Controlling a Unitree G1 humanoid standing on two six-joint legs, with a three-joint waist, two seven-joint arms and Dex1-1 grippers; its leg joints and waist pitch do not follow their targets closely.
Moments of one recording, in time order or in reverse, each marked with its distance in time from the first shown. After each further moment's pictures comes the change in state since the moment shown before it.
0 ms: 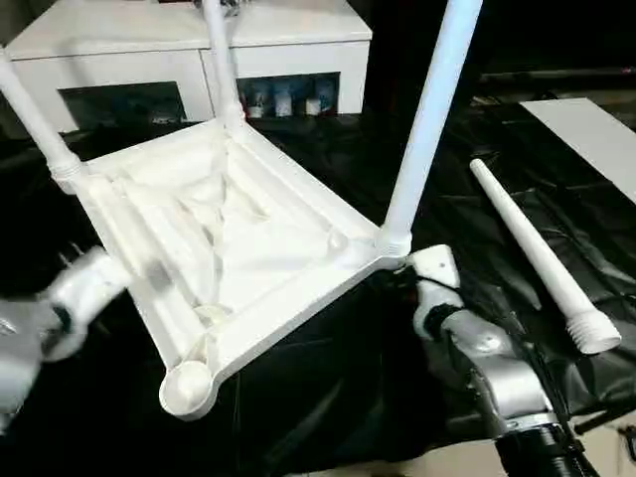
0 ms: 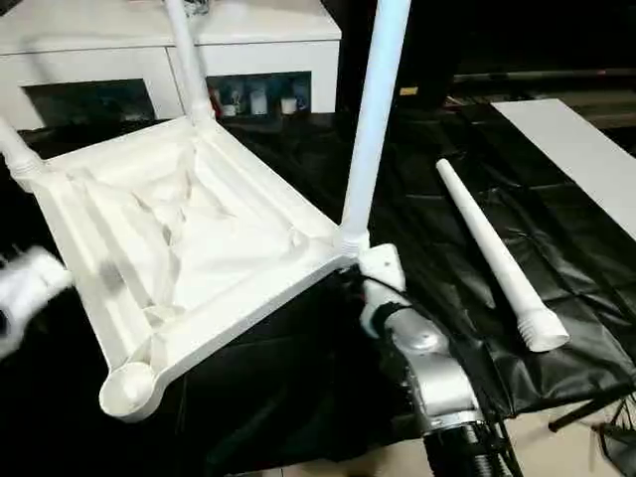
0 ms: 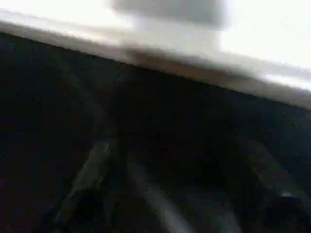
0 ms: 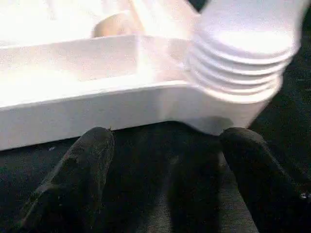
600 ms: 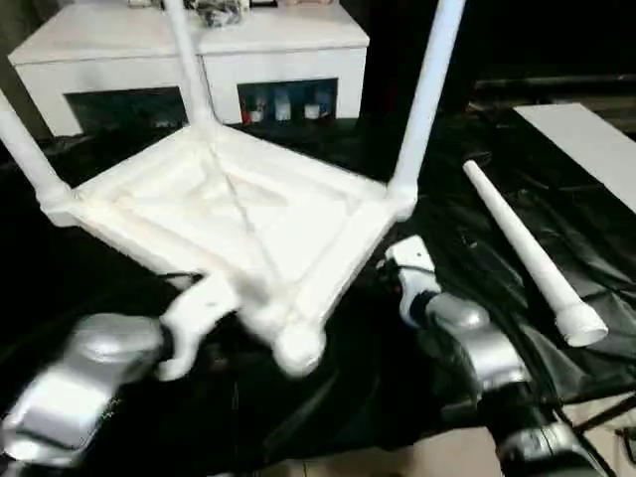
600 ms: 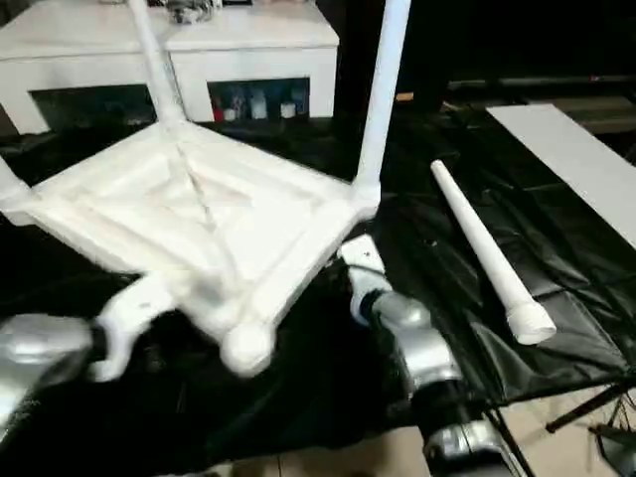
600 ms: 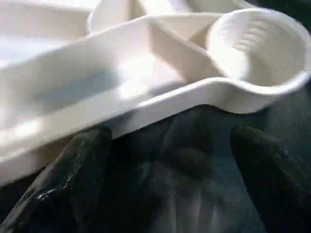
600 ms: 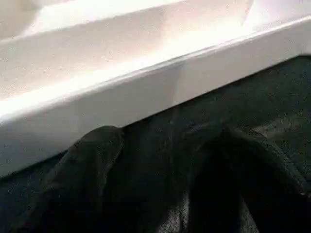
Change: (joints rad) left arm 0.005 -0.241 -0.130 -0.285 -0.177 -0.034 -0.079; right arm -0.202 0.024 0.018 0.337 -0.017 -0.105 0.096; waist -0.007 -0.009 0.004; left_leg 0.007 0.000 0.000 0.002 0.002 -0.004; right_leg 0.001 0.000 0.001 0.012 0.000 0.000
